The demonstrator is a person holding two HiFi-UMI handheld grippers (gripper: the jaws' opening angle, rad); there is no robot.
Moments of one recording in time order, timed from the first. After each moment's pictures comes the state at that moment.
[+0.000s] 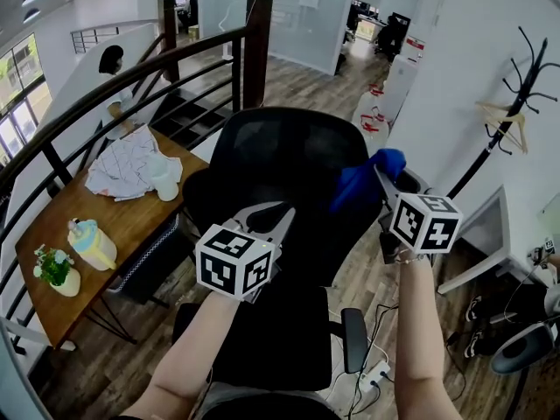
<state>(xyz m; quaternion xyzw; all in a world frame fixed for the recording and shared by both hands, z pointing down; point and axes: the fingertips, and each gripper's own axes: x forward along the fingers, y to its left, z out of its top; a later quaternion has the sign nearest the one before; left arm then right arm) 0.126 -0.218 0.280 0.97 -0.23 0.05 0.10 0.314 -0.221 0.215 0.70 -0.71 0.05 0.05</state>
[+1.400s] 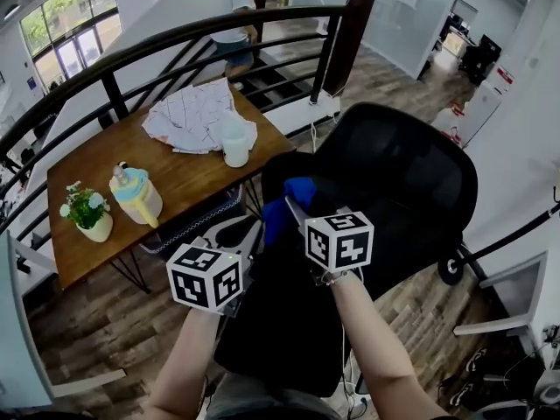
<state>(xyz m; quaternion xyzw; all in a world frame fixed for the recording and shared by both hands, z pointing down) -0.091 -0.274 0.378 0.87 -0.45 0.05 0.21 -0.016 -0.338 0.386 0.46 -0.86 0.16 0.14</state>
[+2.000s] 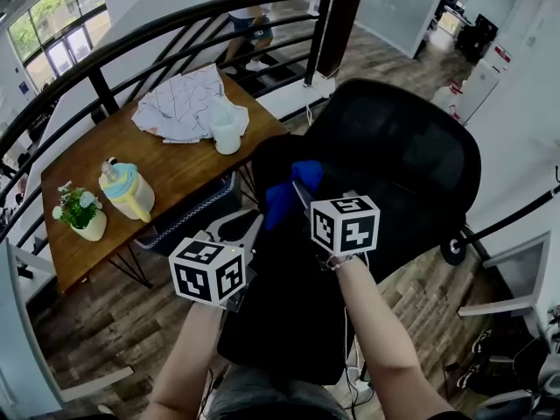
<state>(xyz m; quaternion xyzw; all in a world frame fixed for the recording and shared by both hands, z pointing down) -0.071 -0.275 0.401 0.87 -0.43 0.07 0.23 0.015 -0.352 0.399 0.49 -0.85 0.17 0.14</state>
